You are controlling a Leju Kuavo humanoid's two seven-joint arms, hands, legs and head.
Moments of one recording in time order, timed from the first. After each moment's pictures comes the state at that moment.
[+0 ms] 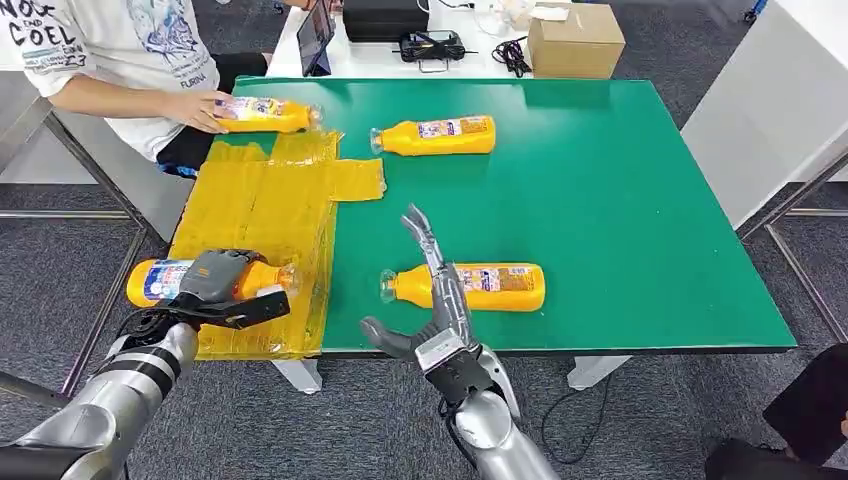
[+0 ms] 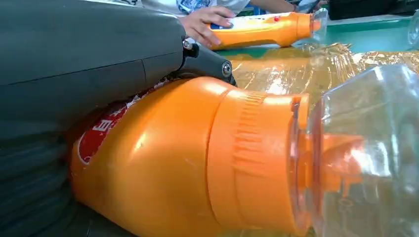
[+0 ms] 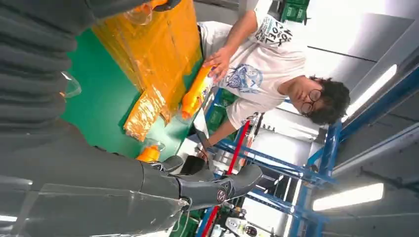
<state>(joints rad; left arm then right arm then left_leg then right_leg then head) -0.68 0.12 -0.33 -0.45 -1.24 0.24 -0.54 -0.15 0.21 0.55 -1.42 0.36 -0.19 -0.59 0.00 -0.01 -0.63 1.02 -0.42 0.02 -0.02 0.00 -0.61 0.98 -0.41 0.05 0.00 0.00</state>
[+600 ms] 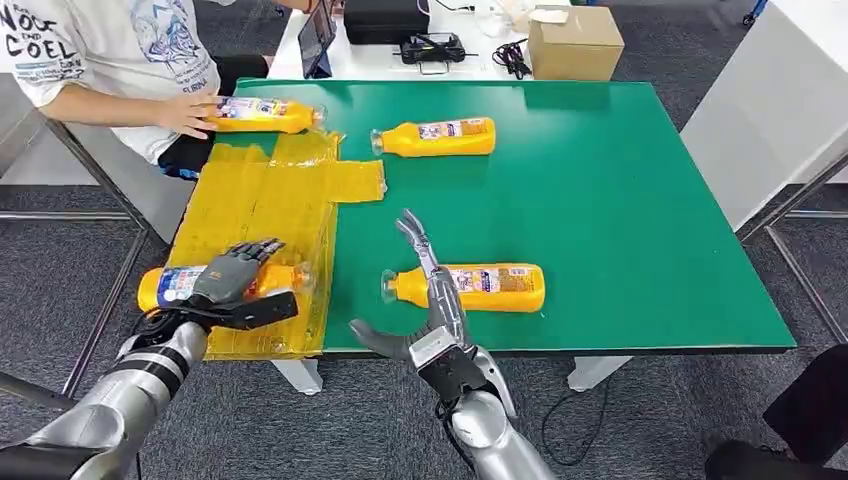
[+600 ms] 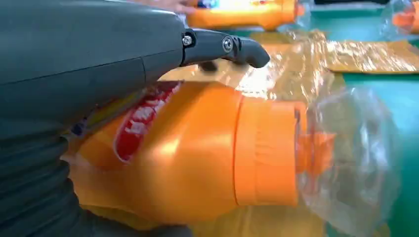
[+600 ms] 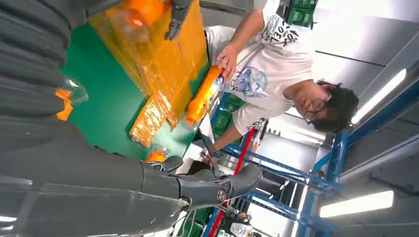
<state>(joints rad) -0.67 0.09 -0.36 -0.45 -1.18 0.11 -0.55 -0.16 0.21 0.55 -1.38 0.36 -0.19 -0.58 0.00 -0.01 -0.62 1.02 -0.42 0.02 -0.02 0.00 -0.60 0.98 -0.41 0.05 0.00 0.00</state>
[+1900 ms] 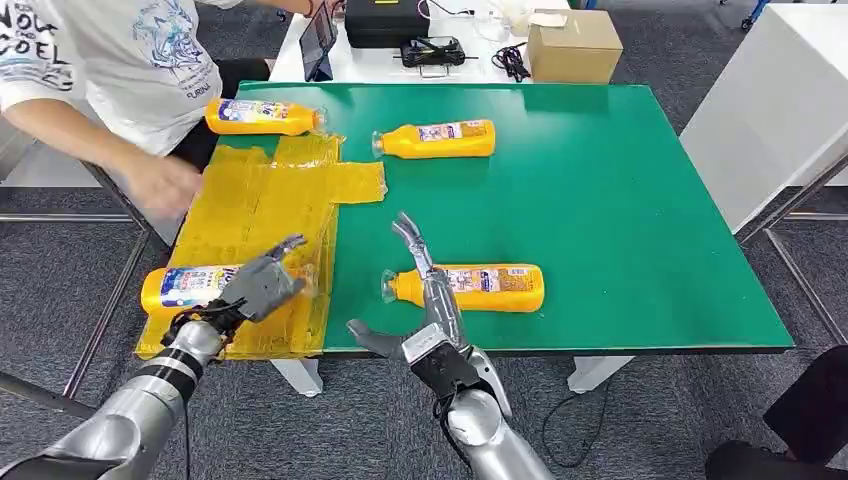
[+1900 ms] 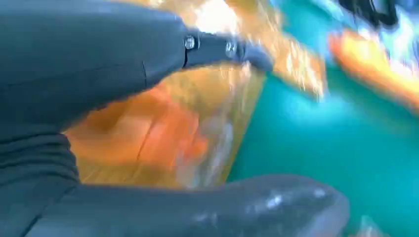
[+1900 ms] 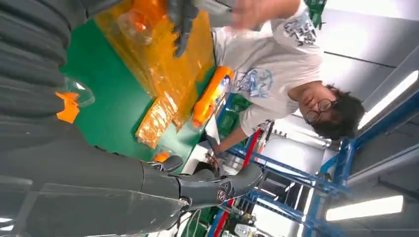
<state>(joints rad) -0.61 0.02 -0.31 -0.56 -0.67 0.02 -0.61 -0.17 0.22 0.55 -1.34 0.38 -0.21 -0.57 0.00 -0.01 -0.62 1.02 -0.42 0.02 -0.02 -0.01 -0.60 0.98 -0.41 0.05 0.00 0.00</state>
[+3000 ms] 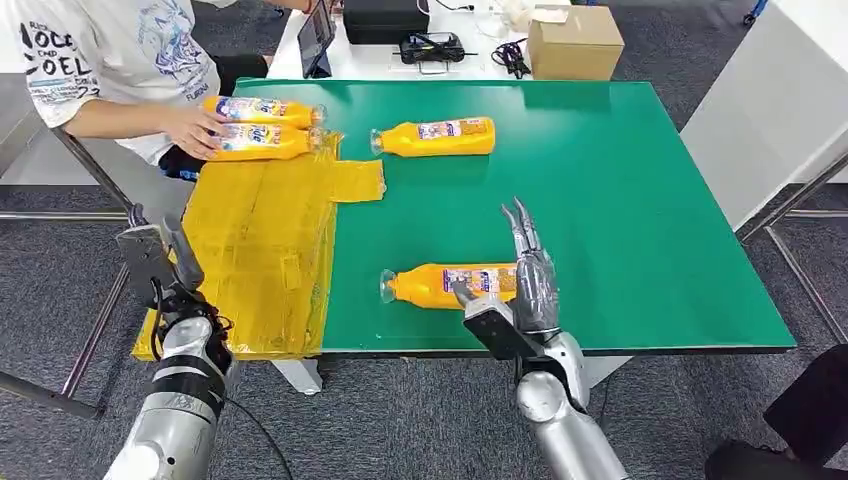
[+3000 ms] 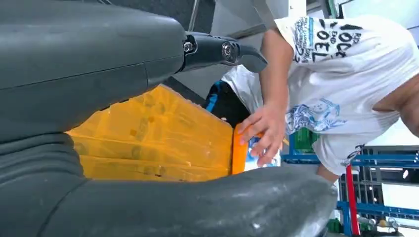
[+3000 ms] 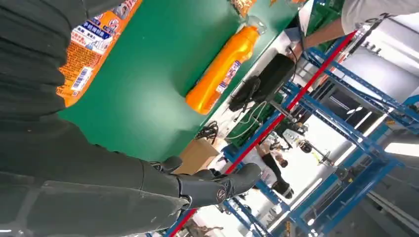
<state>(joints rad) -0.51 -0.20 0.13 -0.89 -0.28 0.48 -0.60 -0.19 0.05 0.35 -1.34 0.65 -0.40 -0.44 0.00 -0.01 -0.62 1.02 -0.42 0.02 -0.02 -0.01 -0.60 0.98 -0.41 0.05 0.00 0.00</state>
